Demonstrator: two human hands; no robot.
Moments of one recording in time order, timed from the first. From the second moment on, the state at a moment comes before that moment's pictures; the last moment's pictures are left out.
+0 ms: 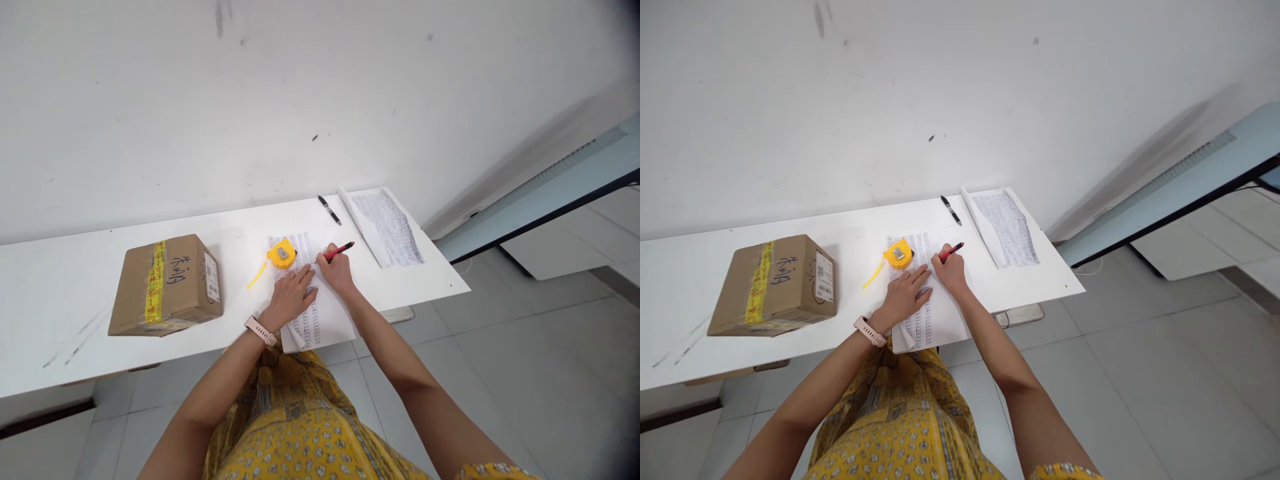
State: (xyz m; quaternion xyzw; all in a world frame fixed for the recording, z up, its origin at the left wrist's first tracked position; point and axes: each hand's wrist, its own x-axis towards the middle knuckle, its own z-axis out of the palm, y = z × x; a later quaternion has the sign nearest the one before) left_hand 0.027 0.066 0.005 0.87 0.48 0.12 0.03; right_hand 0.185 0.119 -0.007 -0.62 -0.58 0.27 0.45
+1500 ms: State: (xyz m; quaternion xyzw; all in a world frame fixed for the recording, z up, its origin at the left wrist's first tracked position) left_hand -0.115 -0.136 0.101 0.41 0.57 0.60 0.38; right_hand 0.015 0.019 0.120 -0.21 -0.65 0.70 0.22
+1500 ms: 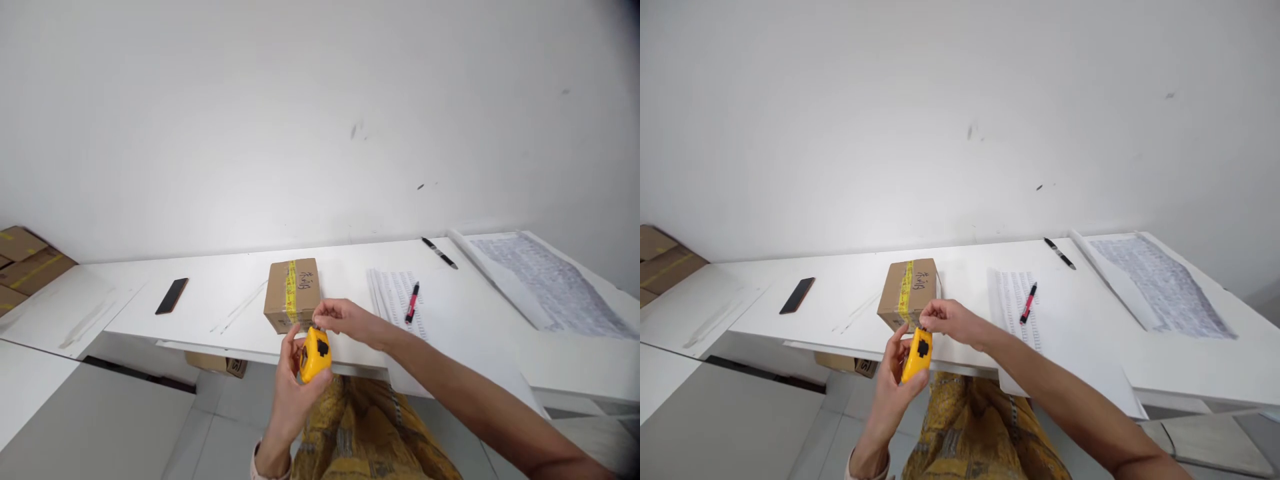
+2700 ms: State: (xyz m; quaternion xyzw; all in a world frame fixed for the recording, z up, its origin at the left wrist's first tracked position) left_hand -0.216 -0.144 0.150 0.36 0.55 0.55 0.52; right_hand -0.031 0.133 0.161 -0.32 -0.73 0.49 0.36
